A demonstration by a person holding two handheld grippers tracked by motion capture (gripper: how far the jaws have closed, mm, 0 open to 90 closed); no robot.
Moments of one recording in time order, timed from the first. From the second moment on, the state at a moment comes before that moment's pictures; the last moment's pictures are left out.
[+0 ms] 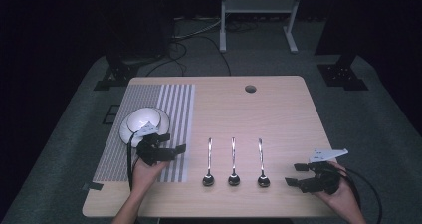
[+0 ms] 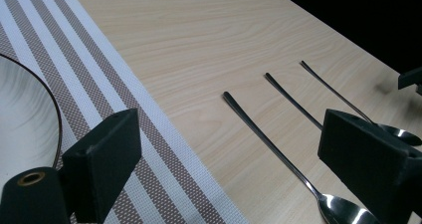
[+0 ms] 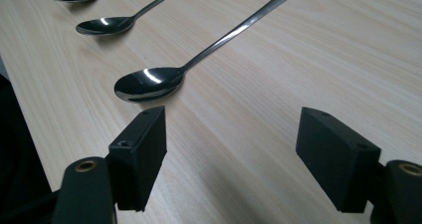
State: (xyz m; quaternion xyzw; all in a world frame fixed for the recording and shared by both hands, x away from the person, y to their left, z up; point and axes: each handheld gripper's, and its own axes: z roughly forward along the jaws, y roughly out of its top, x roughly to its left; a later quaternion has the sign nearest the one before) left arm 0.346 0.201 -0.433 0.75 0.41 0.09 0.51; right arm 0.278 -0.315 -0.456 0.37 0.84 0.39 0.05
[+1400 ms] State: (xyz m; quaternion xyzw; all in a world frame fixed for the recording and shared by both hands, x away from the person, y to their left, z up) left arm 0.348 0.199 -0.438 0.76 0.40 0.07 0.50; right arm 0.316 -0.179 -0.410 0.17 0.95 0.26 0.03
